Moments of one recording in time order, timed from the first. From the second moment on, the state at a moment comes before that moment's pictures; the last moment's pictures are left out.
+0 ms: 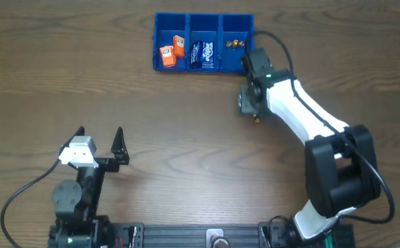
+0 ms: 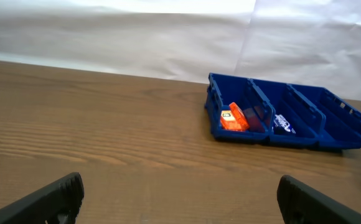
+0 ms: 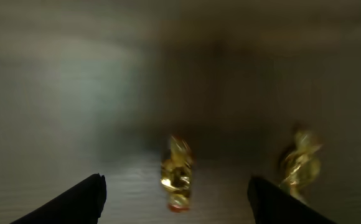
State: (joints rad) left arm -0.01 0.01 0.02 -0.11 0.10 -0.14; right arm 0.30 1.81 1.16 -0.73 0.15 0.33
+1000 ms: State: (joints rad) left arm -0.01 0.01 0.02 -0.11 0.10 -0.14; right arm 0.30 1.87 1.12 -0.65 0.10 0.34
